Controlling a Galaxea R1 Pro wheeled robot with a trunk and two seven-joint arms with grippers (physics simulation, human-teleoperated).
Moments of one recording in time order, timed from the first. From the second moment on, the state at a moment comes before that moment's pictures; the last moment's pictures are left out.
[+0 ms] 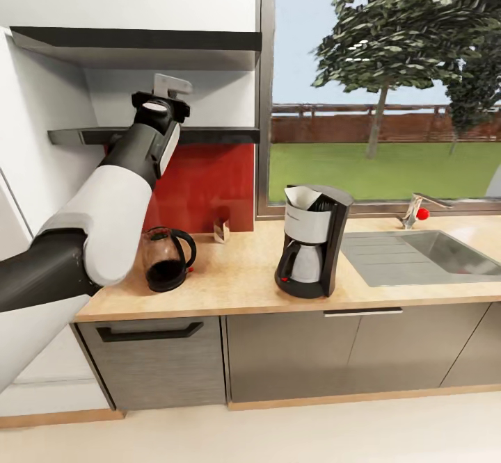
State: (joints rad) left arm -1.67 -0.16 0.13 -0.52 -0.43 0.34 0.23; right arm -0.02 -0.06 0.00 -0.34 0.01 -0.23 -0.01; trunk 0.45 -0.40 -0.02
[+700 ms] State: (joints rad) left arm -1.71 -0.09 0.12 -0.47 -0.46 0.35 0.23; right arm -0.02 -0.11 -0.01 -0.21 0.00 -0.21 -0.01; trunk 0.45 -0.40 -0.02
